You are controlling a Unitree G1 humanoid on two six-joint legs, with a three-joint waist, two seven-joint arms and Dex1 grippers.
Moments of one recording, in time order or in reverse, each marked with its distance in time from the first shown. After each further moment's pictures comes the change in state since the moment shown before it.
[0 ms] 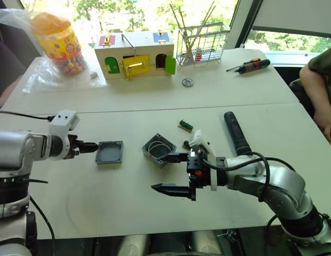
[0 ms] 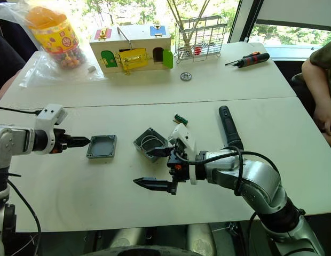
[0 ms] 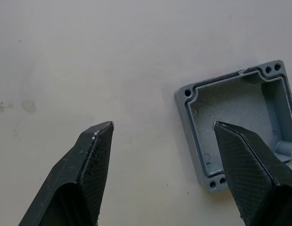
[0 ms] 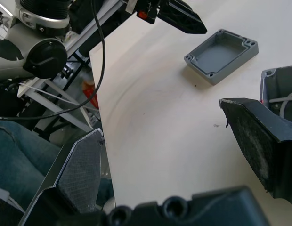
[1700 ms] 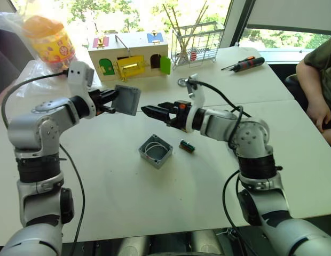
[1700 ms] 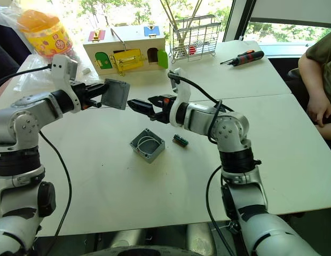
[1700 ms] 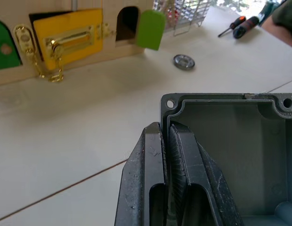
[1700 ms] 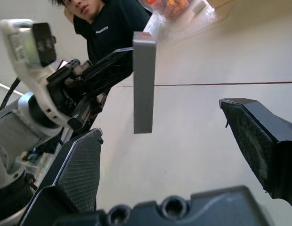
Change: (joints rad) left arm -0.200 -0.322 0.106 0.021 -0.145 -0.504 0.158; right arm -0.463 0.405 -0.242 0.638 0.162 0.169 -0.482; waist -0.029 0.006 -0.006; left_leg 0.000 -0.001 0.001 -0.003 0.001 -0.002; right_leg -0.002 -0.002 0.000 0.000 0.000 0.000
